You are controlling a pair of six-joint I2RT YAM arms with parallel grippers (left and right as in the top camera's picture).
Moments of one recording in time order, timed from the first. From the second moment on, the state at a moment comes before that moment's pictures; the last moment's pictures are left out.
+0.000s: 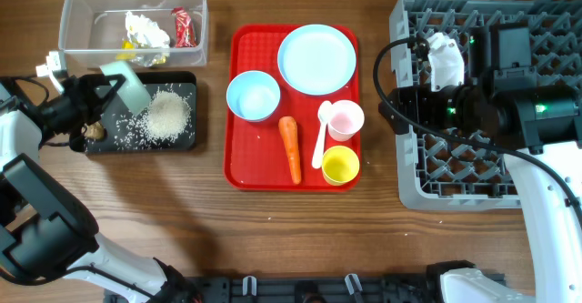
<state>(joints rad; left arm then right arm) 0.66 1.89 1.27 -0.66 1.34 0.01 0.12 1.33 1.48 -1.23 -0.34 -0.03</state>
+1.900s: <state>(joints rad) -0.56 1.79 1.23 -0.88 0.12 -0.19 0.12 1.33 1.48 -1.22 -0.34 -0.02</state>
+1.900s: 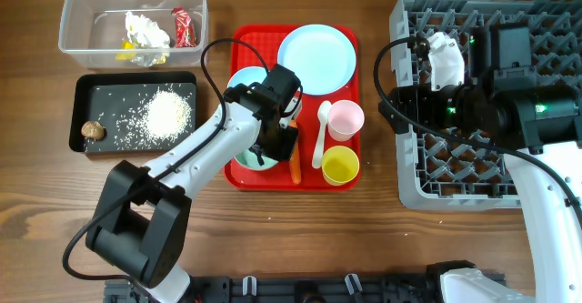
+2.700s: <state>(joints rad) -0.54 1.75 1.47 -1.02 0.12 -0.19 0.17 1.47 1.48 -1.15 -0.41 0.00</state>
